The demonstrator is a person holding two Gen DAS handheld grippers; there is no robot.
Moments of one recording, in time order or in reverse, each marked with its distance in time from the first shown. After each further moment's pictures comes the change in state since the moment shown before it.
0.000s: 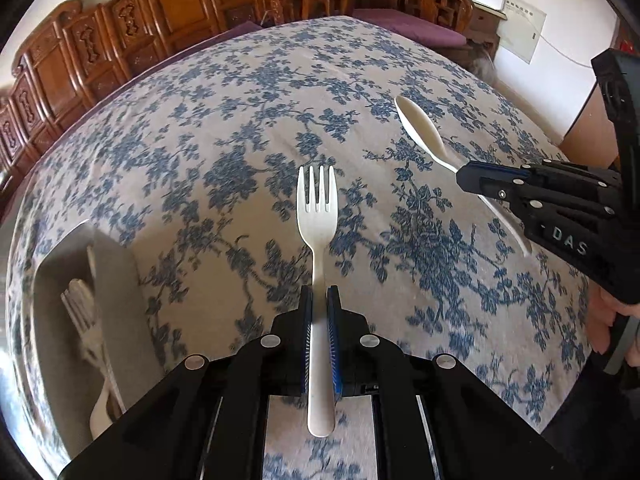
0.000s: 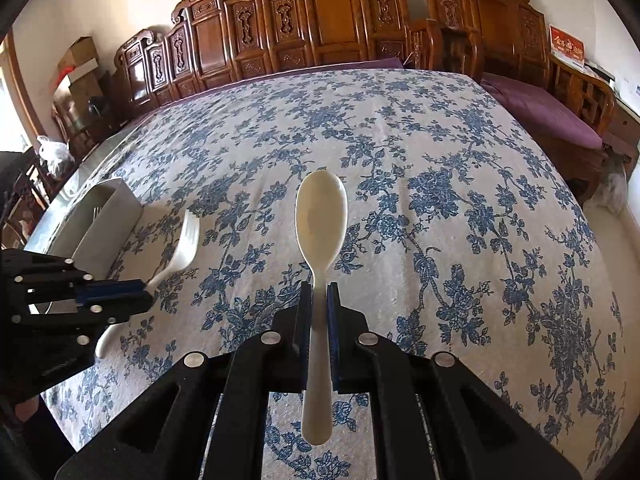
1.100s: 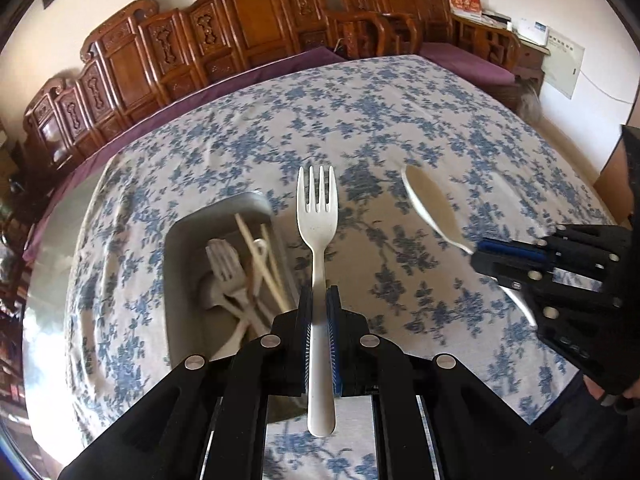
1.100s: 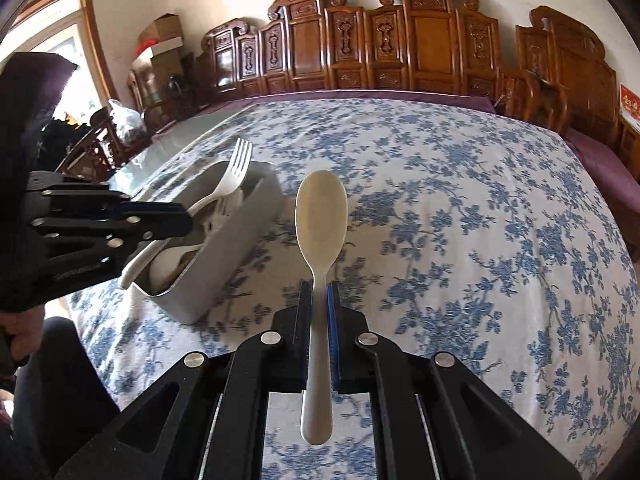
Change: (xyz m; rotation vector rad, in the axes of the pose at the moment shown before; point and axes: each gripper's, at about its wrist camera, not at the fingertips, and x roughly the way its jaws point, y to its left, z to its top) left arm -0.086 0.076 -0.041 -0.107 -0.088 0.170; right arm -0.035 0.128 -0.012 -0.198 -0.052 0.199
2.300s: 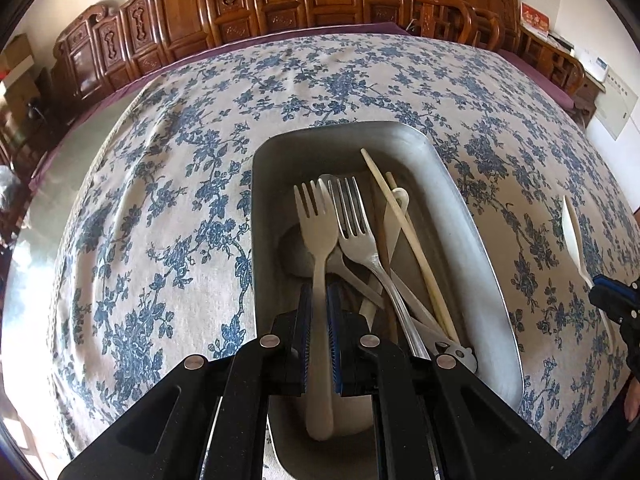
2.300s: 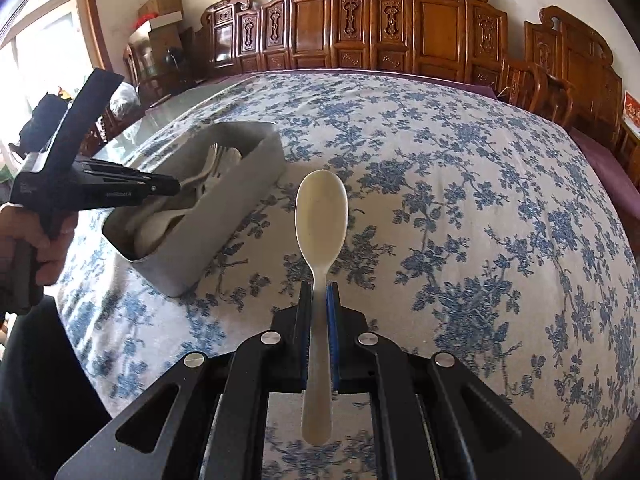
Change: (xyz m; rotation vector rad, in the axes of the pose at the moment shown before) left arm 0.065 0.103 -0.033 -0.198 0.084 0.026; right arm 0.023 0.015 -0.017 -0.041 0.072 -0.040
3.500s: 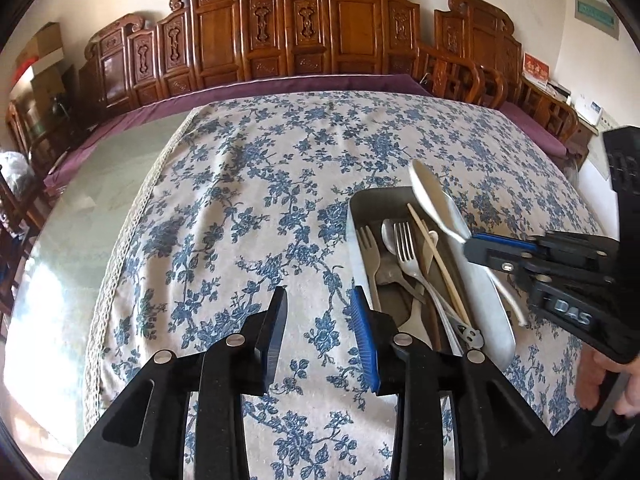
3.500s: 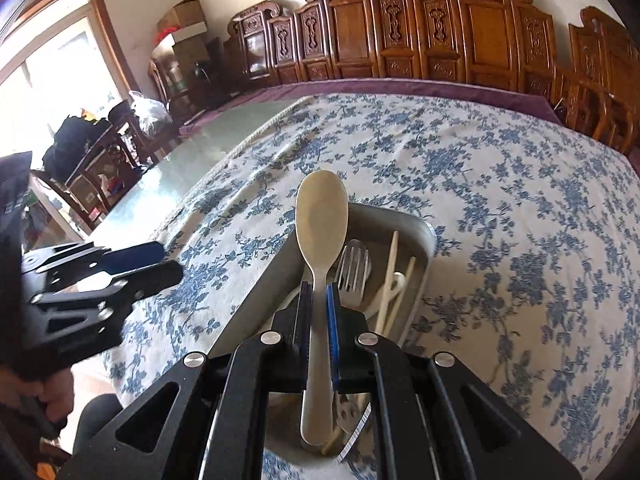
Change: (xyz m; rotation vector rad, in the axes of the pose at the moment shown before) left arm -0.079 0.072 -0.015 -0.069 -0.151 -0.016; right arm 0.060 0.109 0.115 0.038 0.004 0.138
